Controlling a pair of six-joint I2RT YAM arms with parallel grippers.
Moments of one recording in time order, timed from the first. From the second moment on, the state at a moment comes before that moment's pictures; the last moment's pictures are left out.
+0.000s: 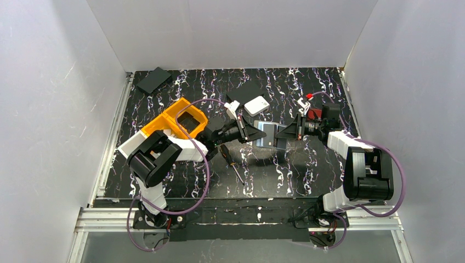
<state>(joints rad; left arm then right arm) -0.73 1.81 0.81 0.97 0.49 -1.14 -0.01 1.49 0.72 0.12 -1.36 0.36</state>
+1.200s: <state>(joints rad) -0.74 1.86 0.83 1.03 0.51 -1.18 -0.01 1.50 0.72 0.12 -1.40 0.36</state>
